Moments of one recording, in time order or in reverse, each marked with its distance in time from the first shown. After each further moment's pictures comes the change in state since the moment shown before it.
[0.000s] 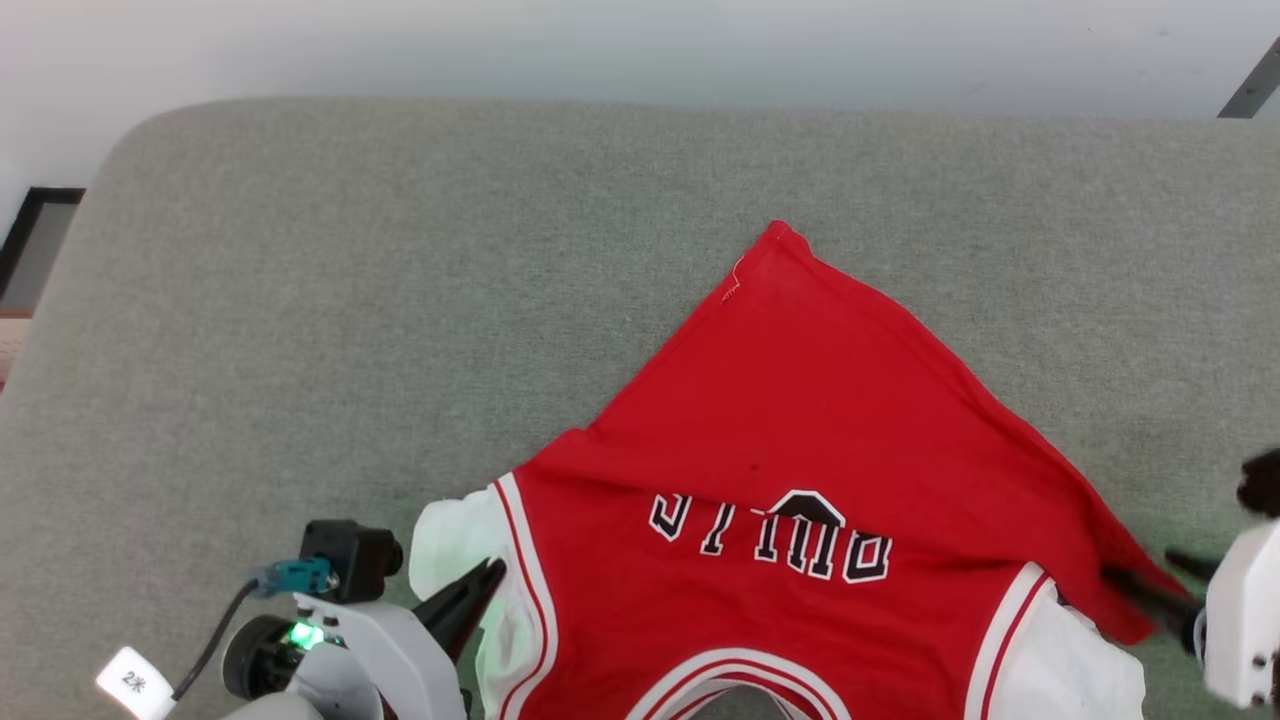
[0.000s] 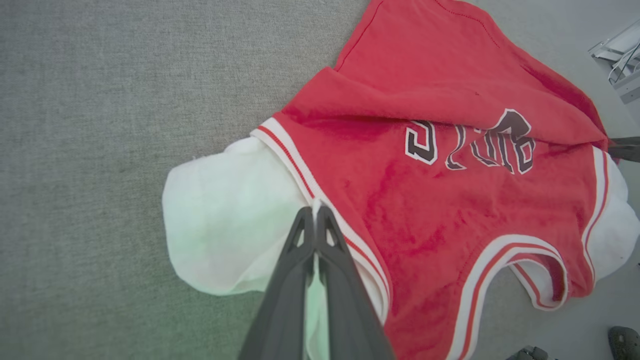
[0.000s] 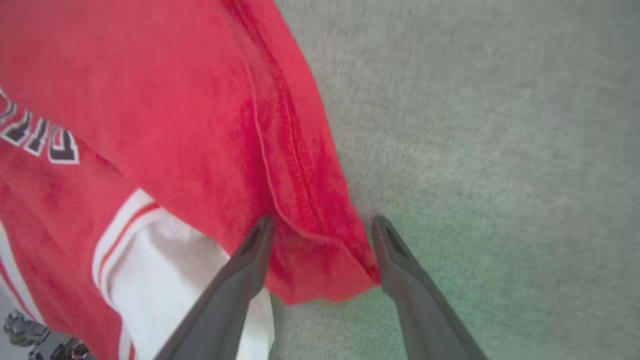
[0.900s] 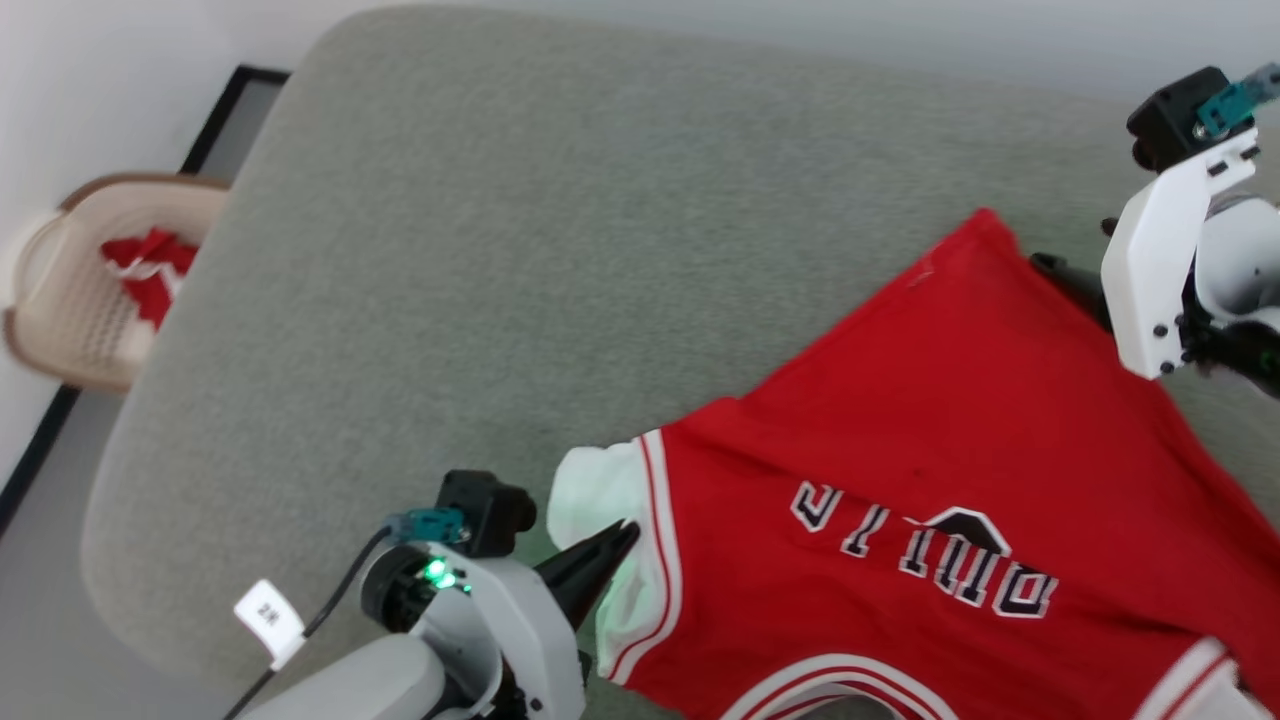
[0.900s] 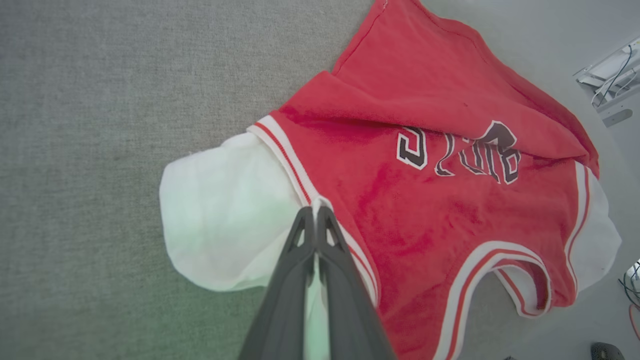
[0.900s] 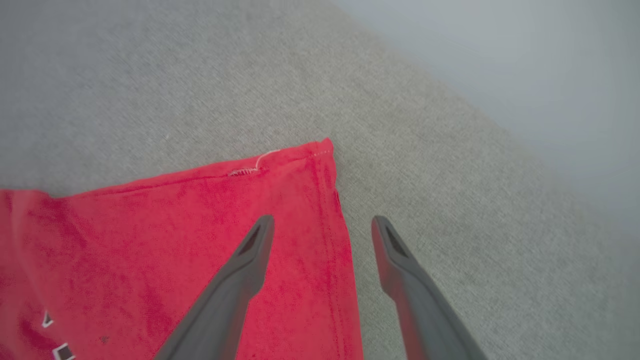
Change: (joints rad) left arm -0.131 -0.180 -0.069 0.096 0.056 -0.114 0.019; right arm -0.759 0.066 0.390 0.291 -0.085 0.000 0.040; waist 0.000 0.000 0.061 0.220
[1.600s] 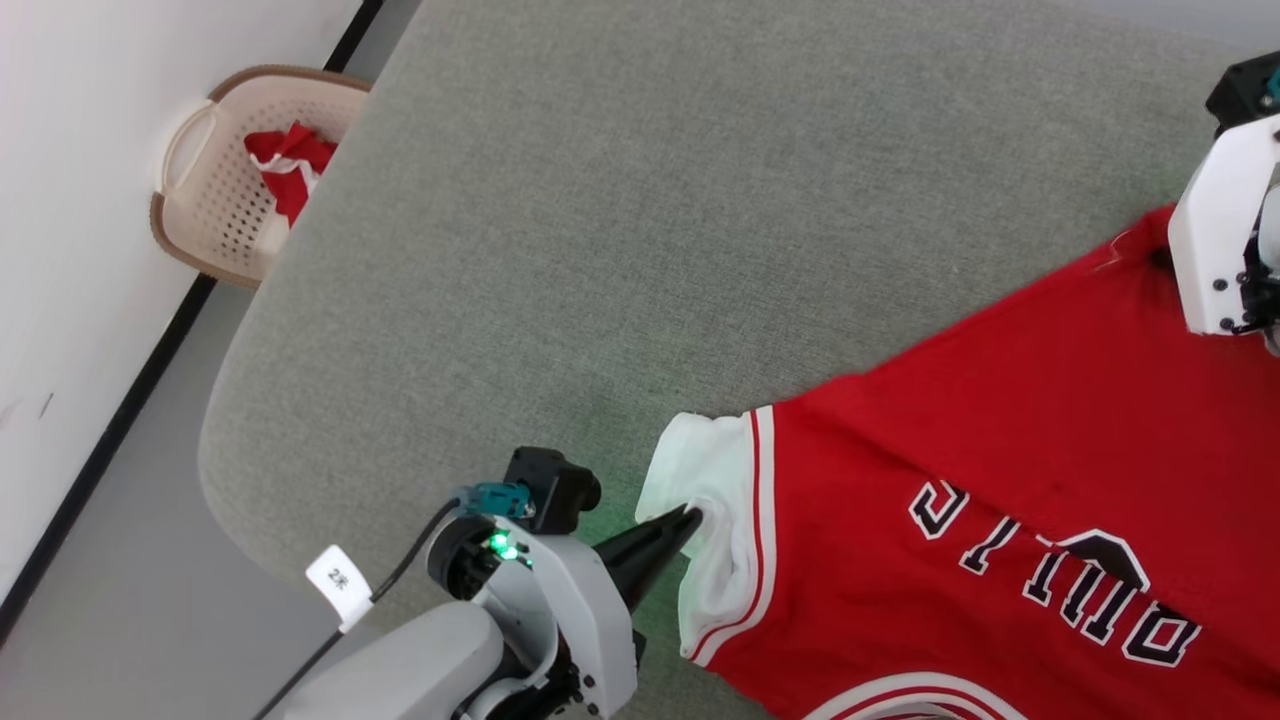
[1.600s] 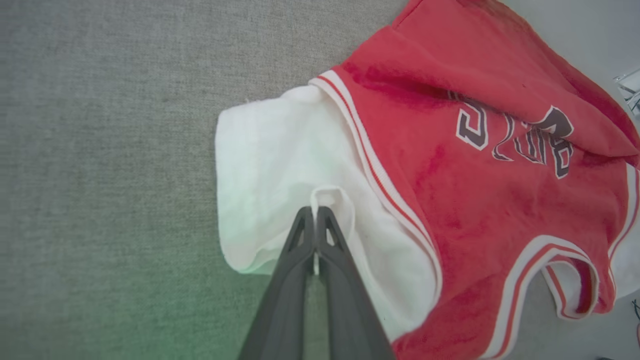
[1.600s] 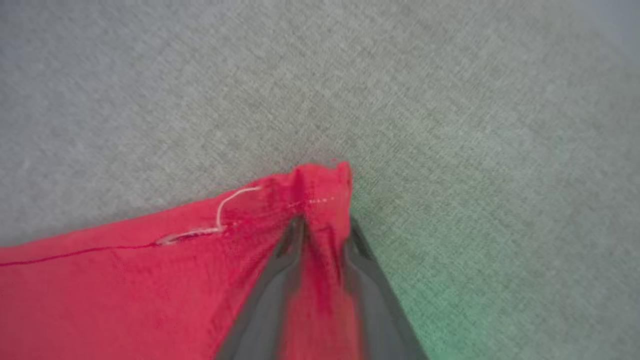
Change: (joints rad) left arm -0.083 -0.135 -0.039 0.156 0.024 -0.115 -0.018; right arm -0.218 0.026 0.220 0.473 0.104 0.000 0.000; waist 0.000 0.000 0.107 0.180
